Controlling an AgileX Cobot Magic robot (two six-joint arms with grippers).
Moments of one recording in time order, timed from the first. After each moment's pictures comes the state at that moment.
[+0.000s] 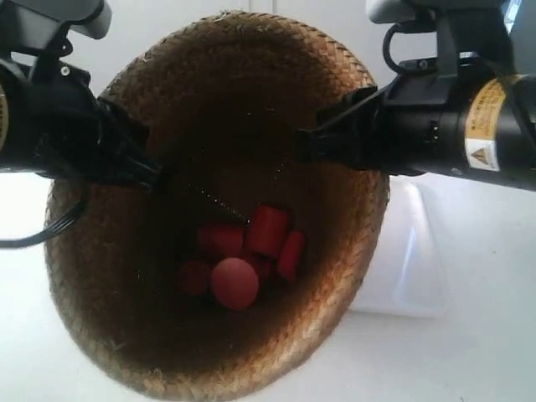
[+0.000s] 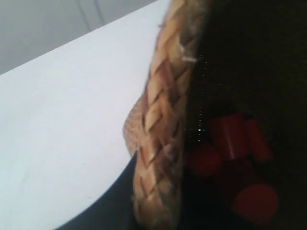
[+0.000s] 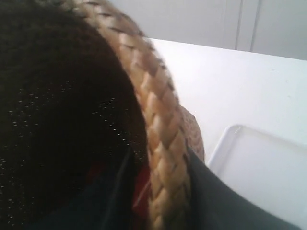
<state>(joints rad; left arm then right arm) -0.81 1.09 -0.95 0.65 0.65 -0.66 0.63 1.08 -0.85 -0.61 0.32 0.82</state>
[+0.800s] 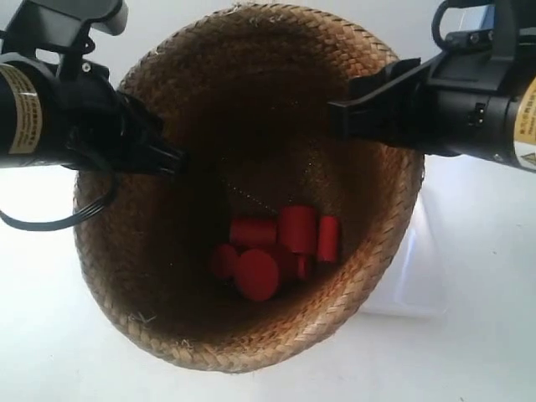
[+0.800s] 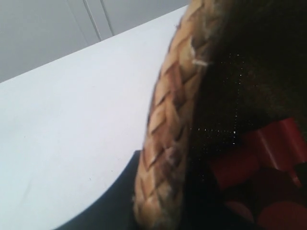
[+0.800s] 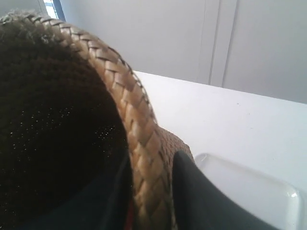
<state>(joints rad) -0.77 1.17 -0.95 0.79 0.58 -0.83 0.61 1.02 -0.83 -0.93 0.34 1.10</state>
